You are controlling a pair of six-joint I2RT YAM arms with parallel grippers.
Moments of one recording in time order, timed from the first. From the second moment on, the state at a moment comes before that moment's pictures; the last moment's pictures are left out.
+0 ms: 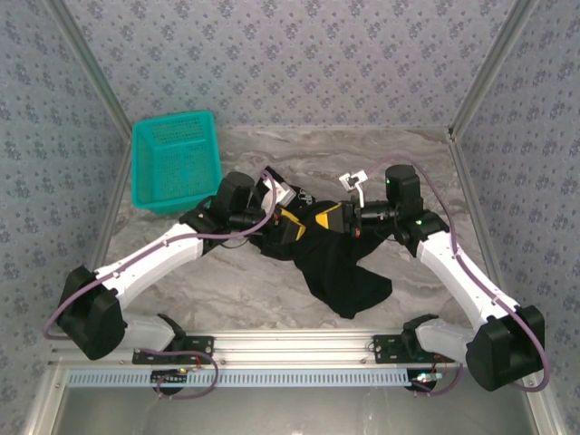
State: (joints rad) left arm -0.70 1.33 1.00 -0.22 0.66 -0.19; right arm 0.34 1.14 0.89 -0.20 -1.11 0.27
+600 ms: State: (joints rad) left arm -0.70 1.19 1.07 -0.25 0.47 -0.25; right arm 0.35 1.31 1.24 -0.54 -0.64 0.25
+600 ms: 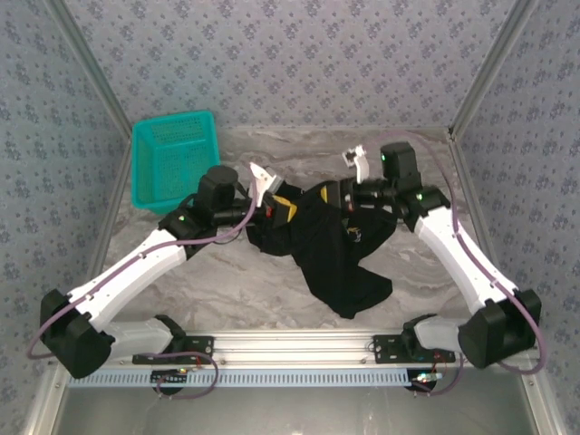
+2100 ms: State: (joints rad) left arm -0.66 1.14 1.06 -0.41 0.29 -0.28; right arm 0.41 1.26 1.10 -0.37 -1.06 -0.10
